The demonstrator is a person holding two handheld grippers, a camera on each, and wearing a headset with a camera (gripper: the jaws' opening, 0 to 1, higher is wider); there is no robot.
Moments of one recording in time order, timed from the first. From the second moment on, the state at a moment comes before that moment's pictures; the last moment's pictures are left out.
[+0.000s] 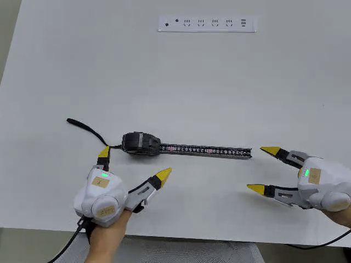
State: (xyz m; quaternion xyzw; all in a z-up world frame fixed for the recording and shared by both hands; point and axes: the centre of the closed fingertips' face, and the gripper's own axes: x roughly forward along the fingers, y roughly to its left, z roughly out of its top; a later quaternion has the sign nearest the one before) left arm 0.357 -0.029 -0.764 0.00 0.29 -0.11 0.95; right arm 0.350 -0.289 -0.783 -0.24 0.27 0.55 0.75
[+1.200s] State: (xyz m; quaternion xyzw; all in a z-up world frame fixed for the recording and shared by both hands) left arm 0.392 -0.028 -0.794 -0.05 0.33 -0.03 0.94; right arm 0.380 -0.282 -0.821 -0.29 0.28 0.60 0.69
